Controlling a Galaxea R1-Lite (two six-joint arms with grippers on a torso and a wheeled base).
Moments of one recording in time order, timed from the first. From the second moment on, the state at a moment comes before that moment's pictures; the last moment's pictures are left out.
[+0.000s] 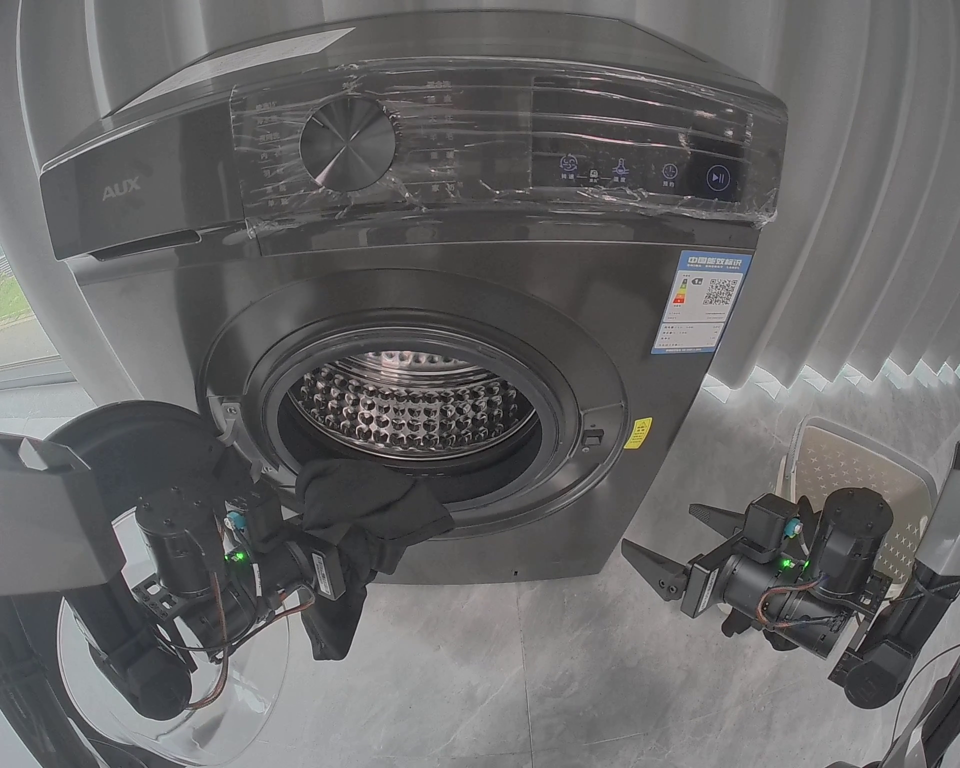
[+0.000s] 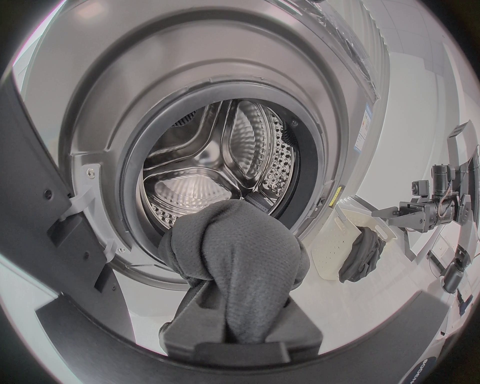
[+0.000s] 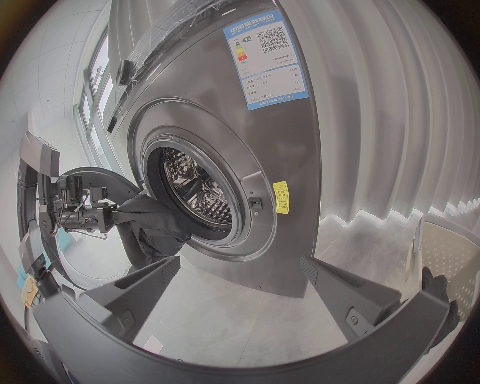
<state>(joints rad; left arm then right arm) -0.42 1.97 -0.25 -1.55 -0.03 -0.06 0.55 1.90 -0.19 -1.54 0.00 0.13</state>
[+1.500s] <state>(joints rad) -0.44 2.11 -0.57 -1.55 -0.03 -0.13 0.58 1.91 -0.18 -1.54 -0.01 0.13</state>
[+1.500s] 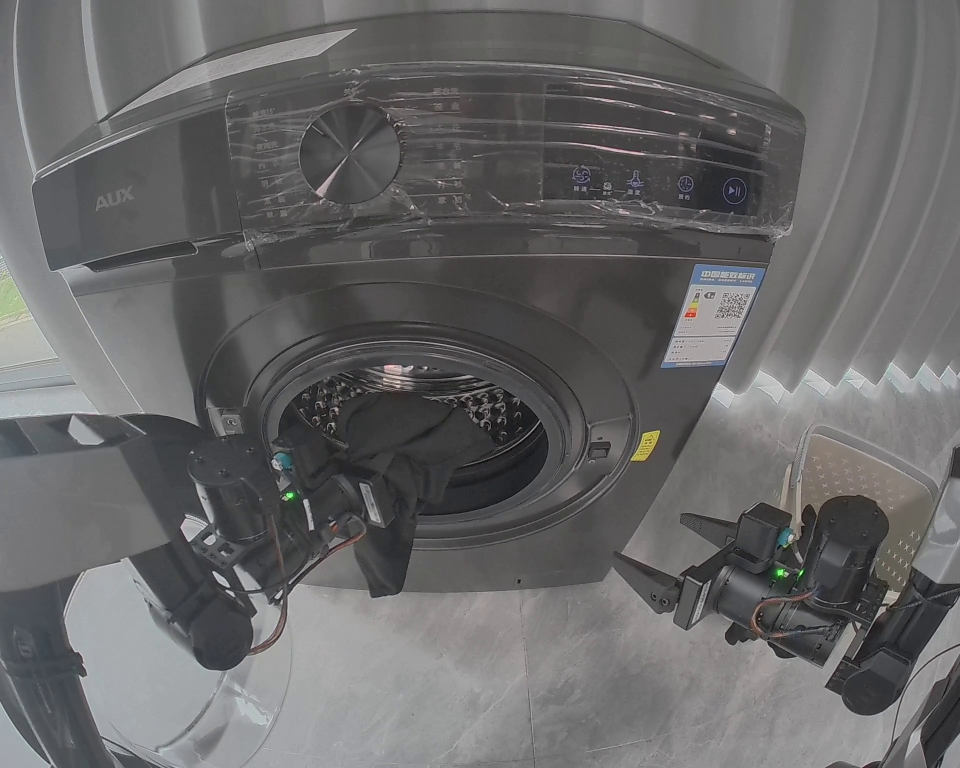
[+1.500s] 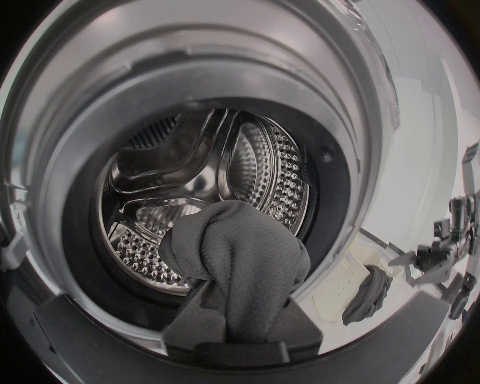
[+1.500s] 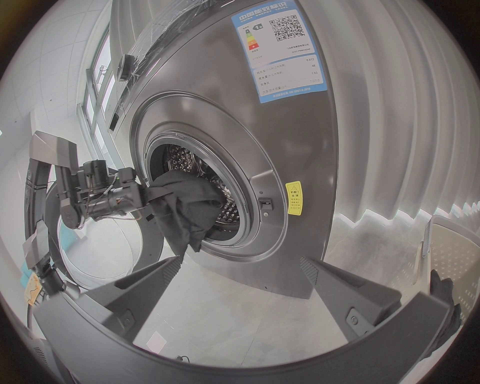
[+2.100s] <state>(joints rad) -0.46 2.29 -0.84 -1.55 0.05 -0.21 0.62 1.92 -0.17 -1.54 -0.01 0.13</state>
